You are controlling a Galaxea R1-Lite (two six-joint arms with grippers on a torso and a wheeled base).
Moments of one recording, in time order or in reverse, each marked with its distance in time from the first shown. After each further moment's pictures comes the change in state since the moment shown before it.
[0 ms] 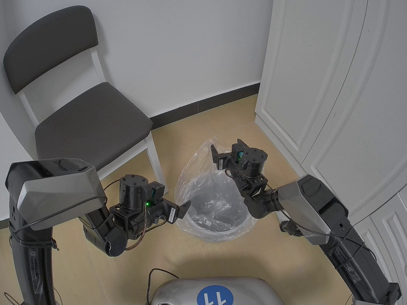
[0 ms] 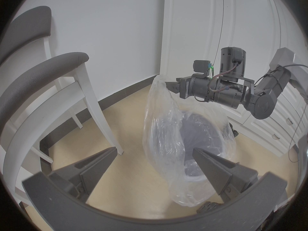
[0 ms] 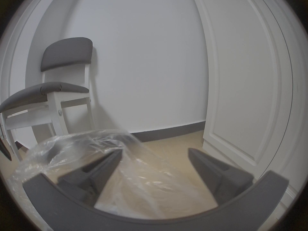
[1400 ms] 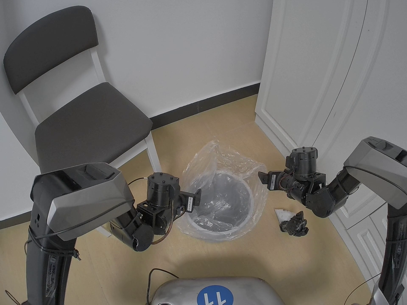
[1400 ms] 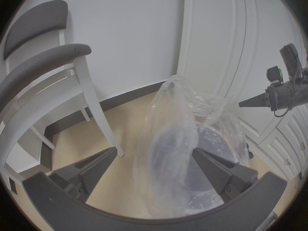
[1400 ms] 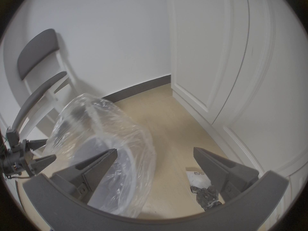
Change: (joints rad) left arm -0.084 0.128 -0.247 0.081 0.249 -0.169; right arm -0.137 -0.614 0.977 0.206 0.021 0.289
